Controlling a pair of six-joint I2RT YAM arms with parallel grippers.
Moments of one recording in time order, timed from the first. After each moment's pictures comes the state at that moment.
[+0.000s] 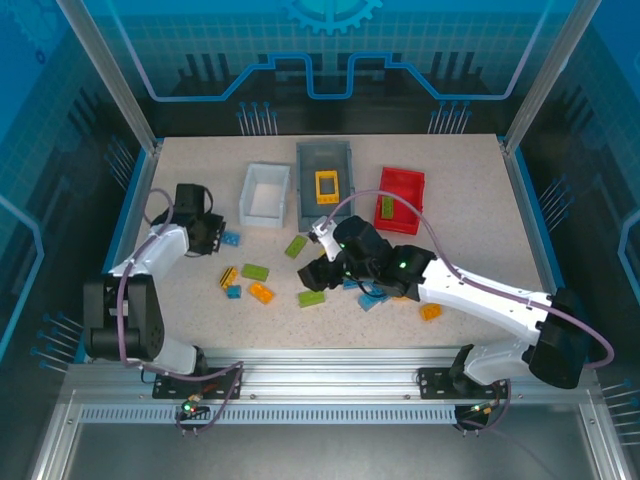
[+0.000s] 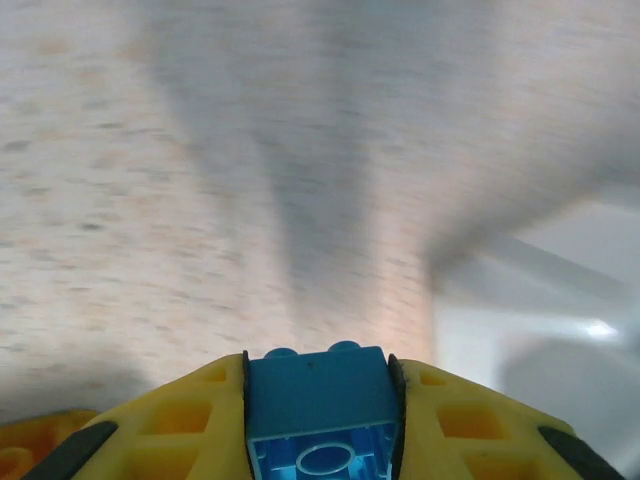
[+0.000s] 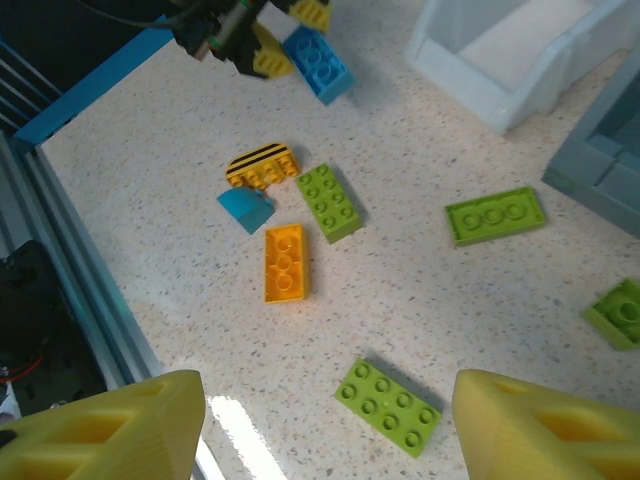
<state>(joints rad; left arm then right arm) 0.04 1.47 0.95 -0.50 0.05 -1.28 0.95 1.33 1.05 -0.38 -0.06 0.27</state>
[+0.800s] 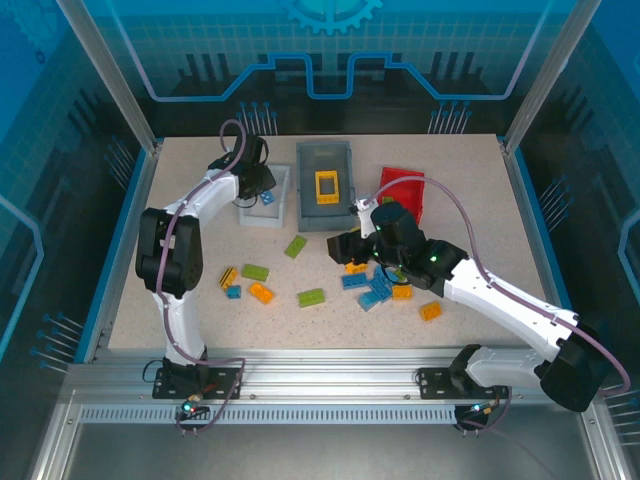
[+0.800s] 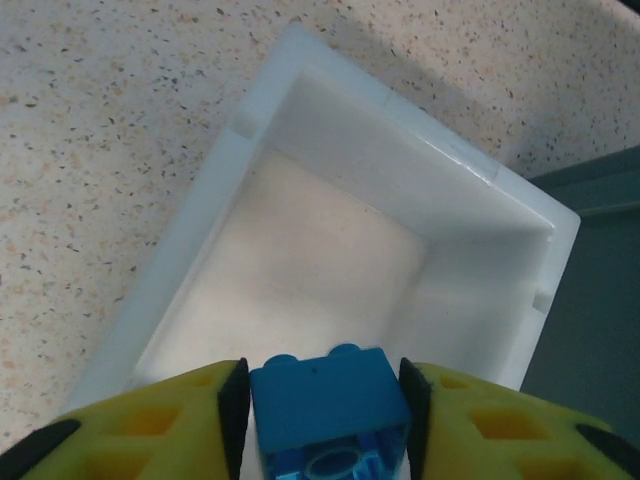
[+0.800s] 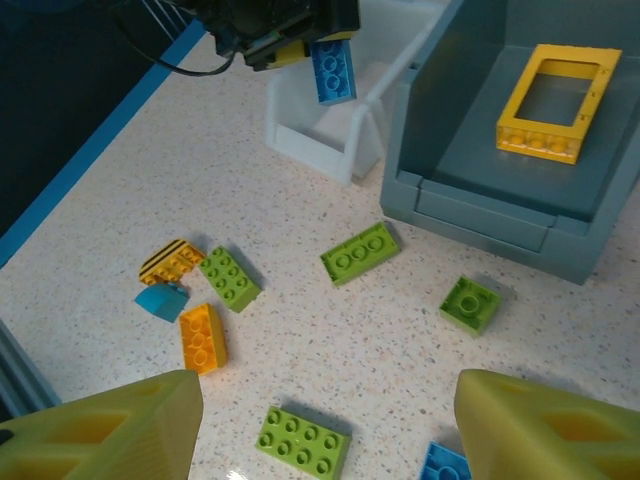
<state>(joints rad) -0.18 1.99 1.58 -0.54 -0.11 -0.67 0.76 1.20 0.97 -0.35 -0.02 0.38</state>
